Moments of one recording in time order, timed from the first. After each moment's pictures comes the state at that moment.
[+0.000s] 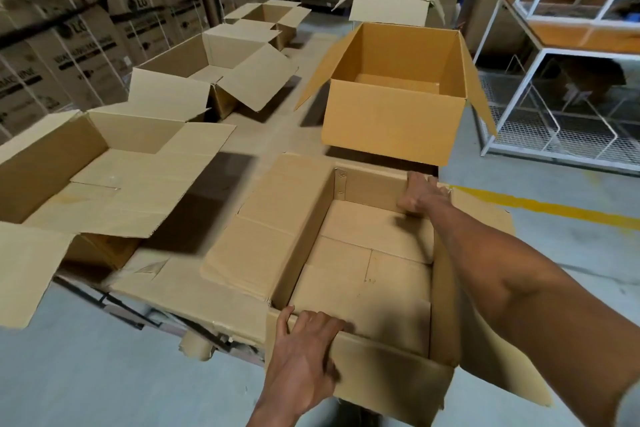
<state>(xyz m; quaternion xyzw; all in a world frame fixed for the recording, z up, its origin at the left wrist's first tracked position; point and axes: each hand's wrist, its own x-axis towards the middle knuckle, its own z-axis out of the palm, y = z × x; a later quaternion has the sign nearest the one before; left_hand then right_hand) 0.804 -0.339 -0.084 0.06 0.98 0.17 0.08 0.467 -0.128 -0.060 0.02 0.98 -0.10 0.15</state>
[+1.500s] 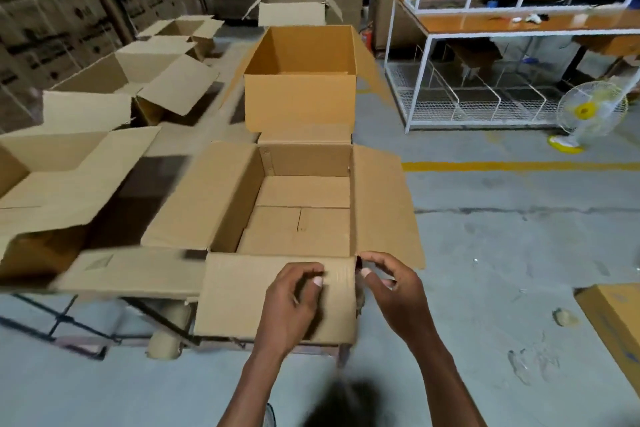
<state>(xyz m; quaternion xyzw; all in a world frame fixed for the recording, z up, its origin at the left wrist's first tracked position) 0.880 -0.246 -0.061 0.06 0.85 0.52 -0.05 0.880 -0.045 -0.057 0.05 0.80 -0.59 -0.07</state>
